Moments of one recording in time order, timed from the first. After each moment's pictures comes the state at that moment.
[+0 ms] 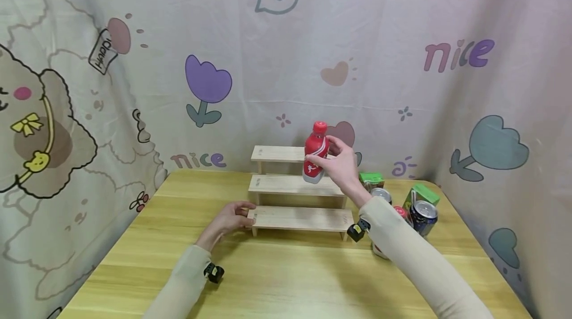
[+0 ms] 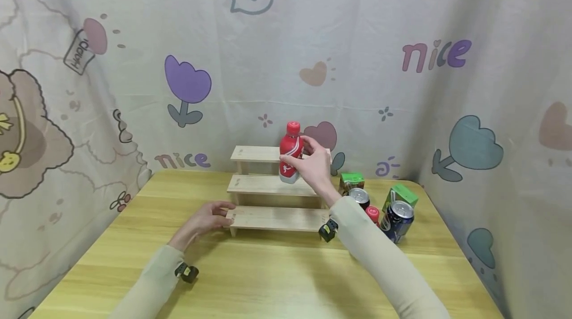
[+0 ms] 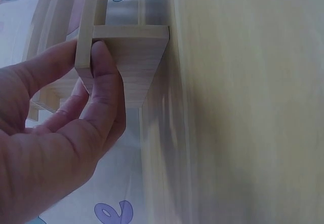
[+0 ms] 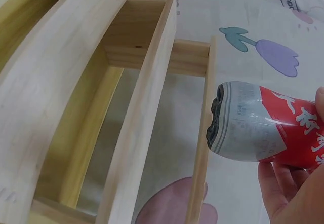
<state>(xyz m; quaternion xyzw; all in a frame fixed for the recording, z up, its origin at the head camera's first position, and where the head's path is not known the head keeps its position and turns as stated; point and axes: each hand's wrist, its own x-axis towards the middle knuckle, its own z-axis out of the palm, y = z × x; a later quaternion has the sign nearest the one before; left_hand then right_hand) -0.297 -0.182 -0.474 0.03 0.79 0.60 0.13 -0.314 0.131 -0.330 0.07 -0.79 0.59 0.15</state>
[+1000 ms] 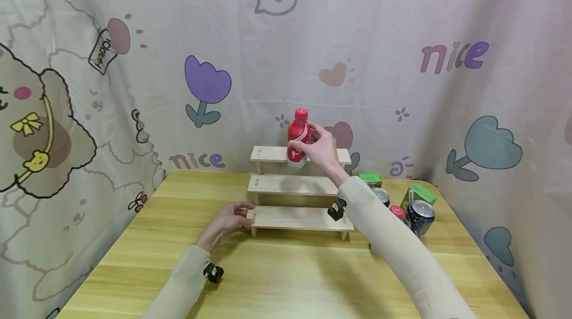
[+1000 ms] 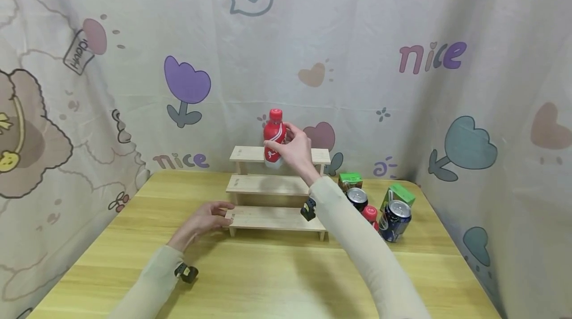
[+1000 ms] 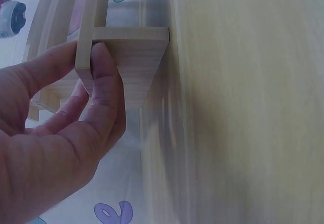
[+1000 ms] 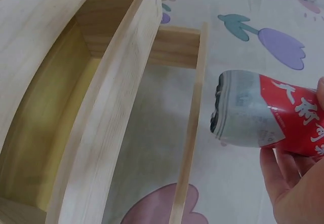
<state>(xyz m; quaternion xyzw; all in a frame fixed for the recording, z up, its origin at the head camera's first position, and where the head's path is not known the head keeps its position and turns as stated) -0.294 -0.182 -0.473 0.01 0.79 0.60 0.13 -0.346 0.092 -0.309 0.09 -0.81 0.55 0.15</state>
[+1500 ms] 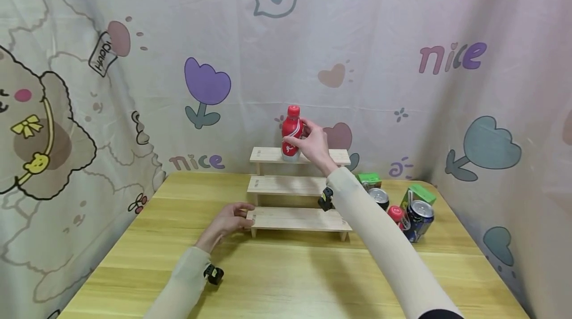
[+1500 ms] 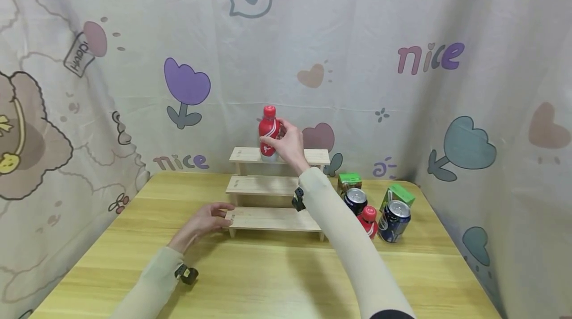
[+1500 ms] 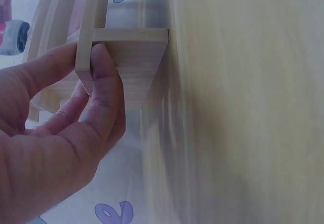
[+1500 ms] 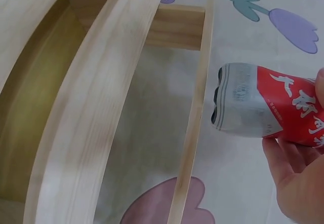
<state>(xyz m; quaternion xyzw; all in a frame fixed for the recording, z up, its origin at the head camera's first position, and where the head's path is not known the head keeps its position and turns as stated) -0.292 -0.179 -0.472 0.02 0.78 0.62 0.13 -0.373 0.079 -0.308 0.11 -0.82 0.55 0.15</state>
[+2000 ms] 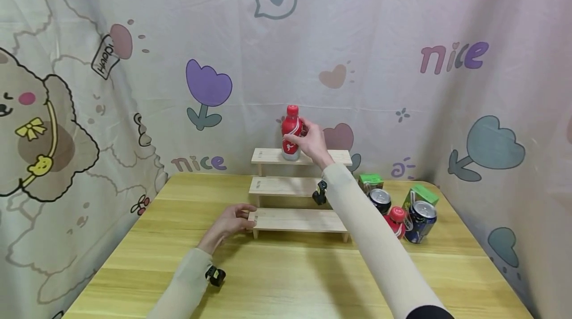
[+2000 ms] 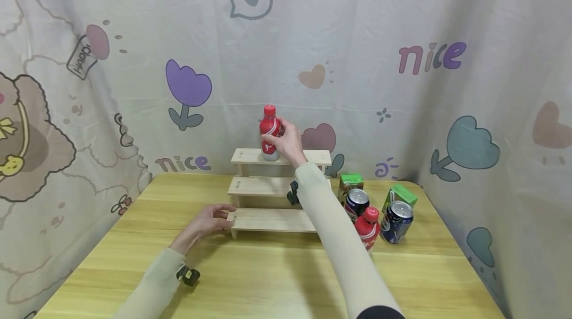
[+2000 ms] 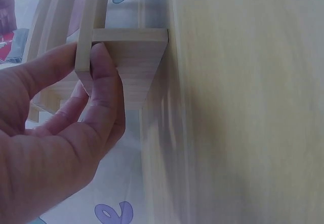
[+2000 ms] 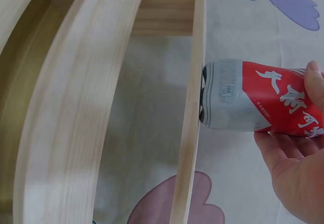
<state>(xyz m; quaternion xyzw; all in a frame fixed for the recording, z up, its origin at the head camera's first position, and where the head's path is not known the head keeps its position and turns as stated) -0.292 -0.179 -0.473 0.02 0.78 0.62 0.12 -0.393 0.074 -0.309 0.12 -0.82 0.55 0.12</state>
